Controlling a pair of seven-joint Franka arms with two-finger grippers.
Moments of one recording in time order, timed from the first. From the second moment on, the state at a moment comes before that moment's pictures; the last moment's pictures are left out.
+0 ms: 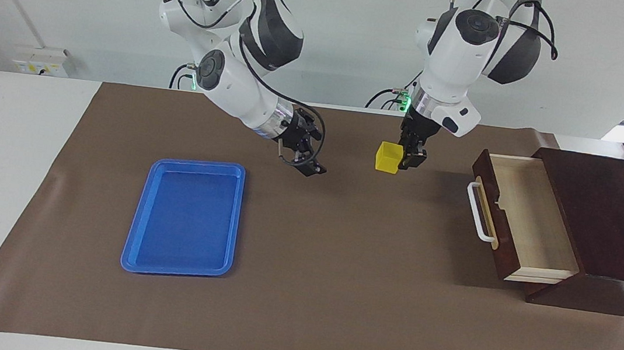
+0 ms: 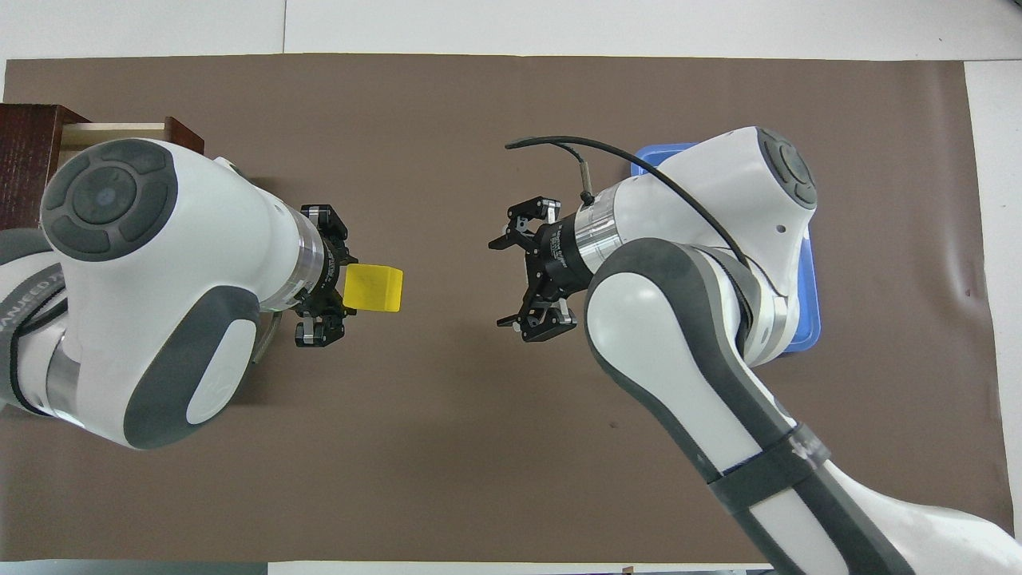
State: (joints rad) left arm -0.46 -0.01 -0.02 -1.82 -0.06 1.84 -1.95; right arm 0.43 0.23 0.04 -1.75 0.75 2.05 1.63
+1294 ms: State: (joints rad) left arm -0.49 -0.02 -0.01 -1.87 -0.06 1.85 -2.07; right arm 0.59 0.35 0.04 -1.60 0.80 2.07 1.73
